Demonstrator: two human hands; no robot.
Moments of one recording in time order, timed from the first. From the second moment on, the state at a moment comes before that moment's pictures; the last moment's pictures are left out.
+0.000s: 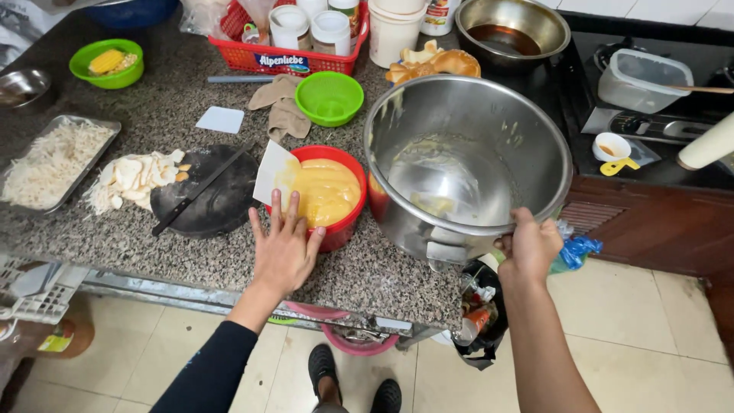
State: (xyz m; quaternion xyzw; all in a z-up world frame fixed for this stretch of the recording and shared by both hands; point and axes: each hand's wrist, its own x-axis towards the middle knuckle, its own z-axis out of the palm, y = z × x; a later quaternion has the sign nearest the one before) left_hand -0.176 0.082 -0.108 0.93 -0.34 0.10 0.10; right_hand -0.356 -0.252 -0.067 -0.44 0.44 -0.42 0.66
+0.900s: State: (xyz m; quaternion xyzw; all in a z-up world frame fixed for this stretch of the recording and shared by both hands) left_hand -0.148 0.087 -0.047 0.78 -0.50 0.16 -0.35; right_hand -0.337 -0.123 0.007 -0.78 0.12 -0.48 0.37
